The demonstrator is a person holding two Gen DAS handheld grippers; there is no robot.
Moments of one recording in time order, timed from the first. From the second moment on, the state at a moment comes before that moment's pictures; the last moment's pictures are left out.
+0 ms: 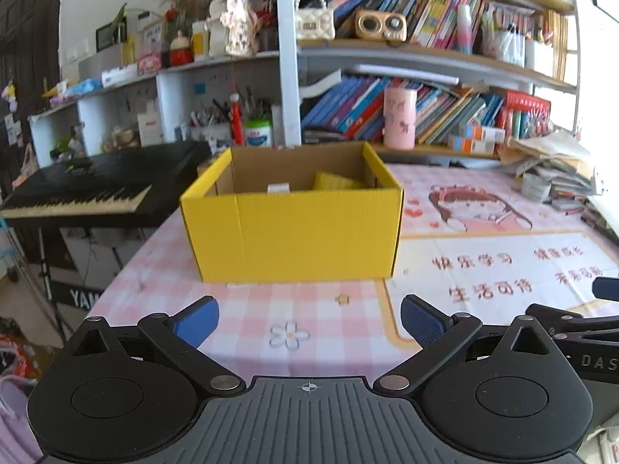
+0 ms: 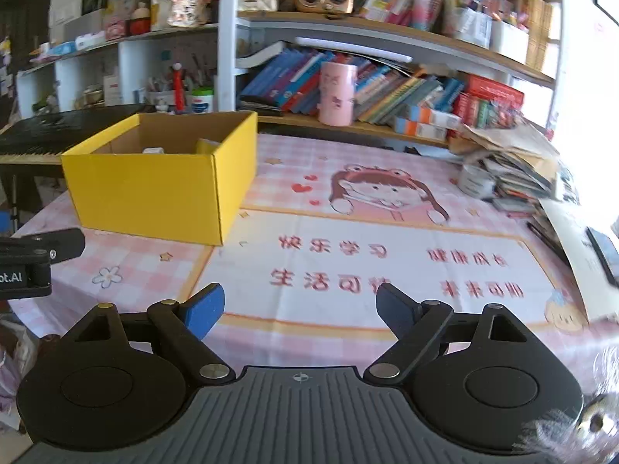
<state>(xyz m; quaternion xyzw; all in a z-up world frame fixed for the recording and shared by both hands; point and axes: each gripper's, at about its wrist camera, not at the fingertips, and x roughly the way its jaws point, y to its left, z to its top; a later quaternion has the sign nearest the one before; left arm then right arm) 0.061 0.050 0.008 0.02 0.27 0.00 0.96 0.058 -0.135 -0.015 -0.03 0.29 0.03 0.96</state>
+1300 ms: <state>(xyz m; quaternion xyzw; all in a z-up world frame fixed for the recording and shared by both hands) 0.039 0.046 0.000 0.03 0.28 -0.01 0.96 0.047 -0.146 -0.022 -0.02 0.30 0.02 0.95</state>
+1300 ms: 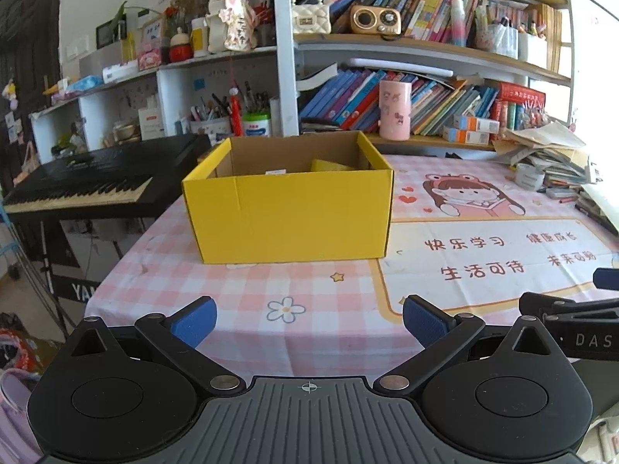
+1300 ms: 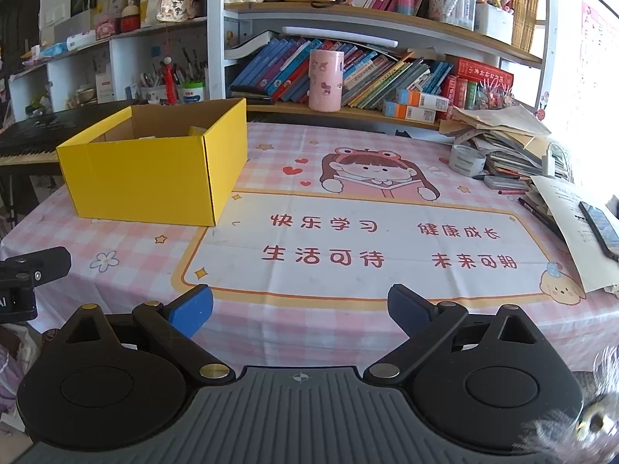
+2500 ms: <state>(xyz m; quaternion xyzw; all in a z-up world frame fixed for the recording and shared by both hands) 0.045 0.043 -0.007 0.03 0.32 -0.01 0.95 0.044 -0.153 -0.026 -0.03 0.31 0.02 0.95</state>
